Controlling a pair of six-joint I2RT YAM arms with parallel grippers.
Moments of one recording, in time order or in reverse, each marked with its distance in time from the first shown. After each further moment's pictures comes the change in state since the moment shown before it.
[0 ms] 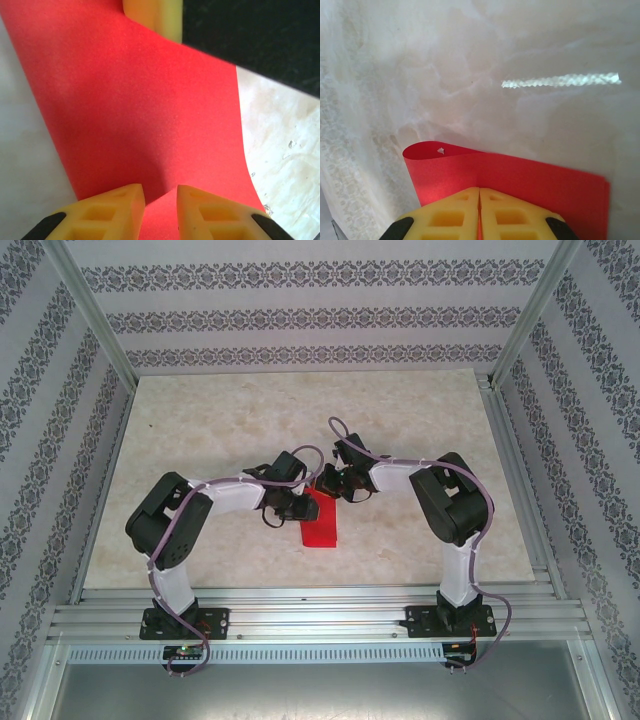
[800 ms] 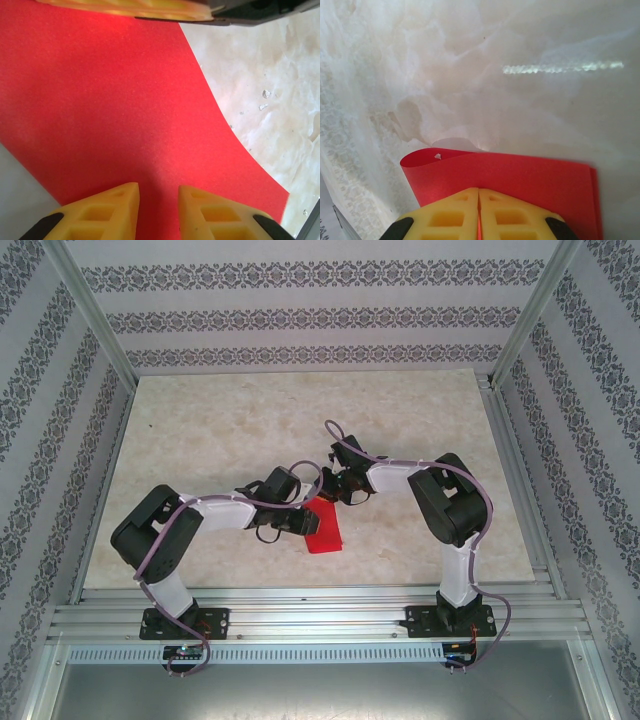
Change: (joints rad) left arm -0.049 -0.110 -0.195 0.199 0.037 0.068; right arm 0.015 0.000 0.006 -0.037 -0.030 -0.006
